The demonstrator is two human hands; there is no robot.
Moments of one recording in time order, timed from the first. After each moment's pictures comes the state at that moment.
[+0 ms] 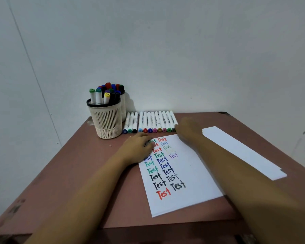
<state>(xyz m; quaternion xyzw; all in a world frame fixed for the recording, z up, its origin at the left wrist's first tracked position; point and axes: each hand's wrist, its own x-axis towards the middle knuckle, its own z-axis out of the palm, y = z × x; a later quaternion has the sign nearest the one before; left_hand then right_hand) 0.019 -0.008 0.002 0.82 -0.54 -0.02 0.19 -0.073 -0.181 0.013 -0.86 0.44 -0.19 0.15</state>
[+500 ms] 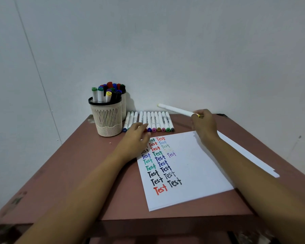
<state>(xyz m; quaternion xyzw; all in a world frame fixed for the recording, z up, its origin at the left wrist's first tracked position) 0.021 -0.006 0.001 0.80 -0.50 0.03 0.33 -0.120 -0.167 0.037 -0.67 0.37 -0.45 0.46</state>
